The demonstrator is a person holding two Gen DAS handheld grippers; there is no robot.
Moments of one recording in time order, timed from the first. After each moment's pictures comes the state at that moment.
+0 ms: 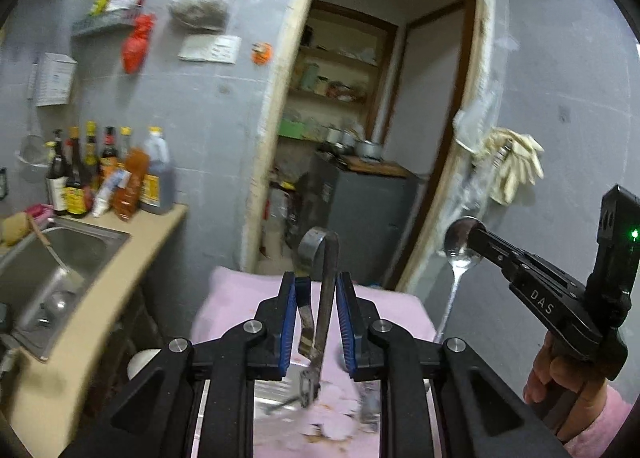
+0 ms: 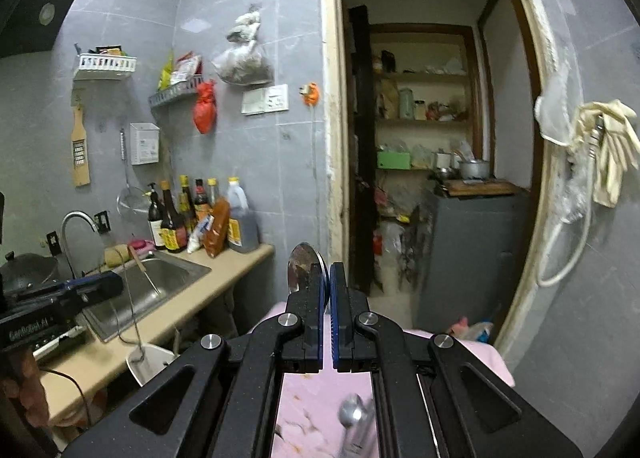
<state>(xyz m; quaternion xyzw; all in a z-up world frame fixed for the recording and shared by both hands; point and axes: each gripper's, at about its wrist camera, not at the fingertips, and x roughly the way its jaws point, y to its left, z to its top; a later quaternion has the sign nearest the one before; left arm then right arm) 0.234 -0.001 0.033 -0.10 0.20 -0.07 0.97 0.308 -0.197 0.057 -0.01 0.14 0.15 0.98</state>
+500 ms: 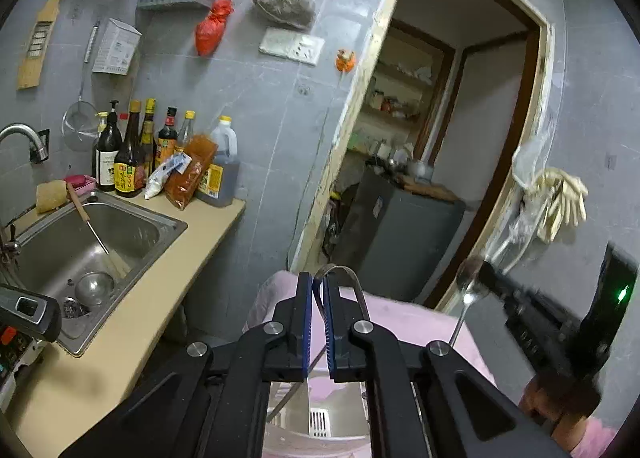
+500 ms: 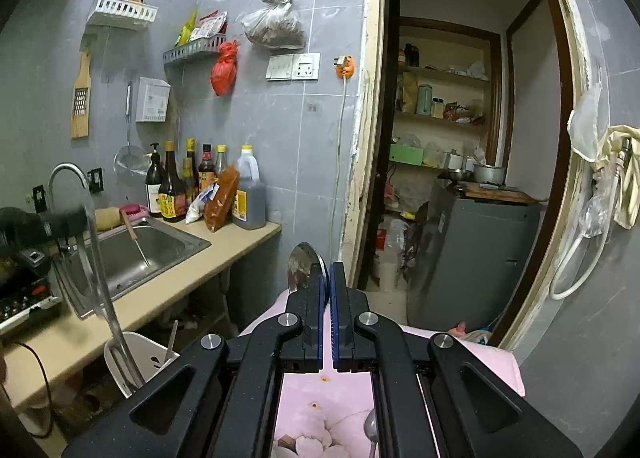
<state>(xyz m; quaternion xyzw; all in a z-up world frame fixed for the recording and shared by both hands) 0.247 0.097 0.006 -0.16 0.19 -0.01 0.97 0.330 -0.123 0.014 -0.07 0.15 0.14 0.98</state>
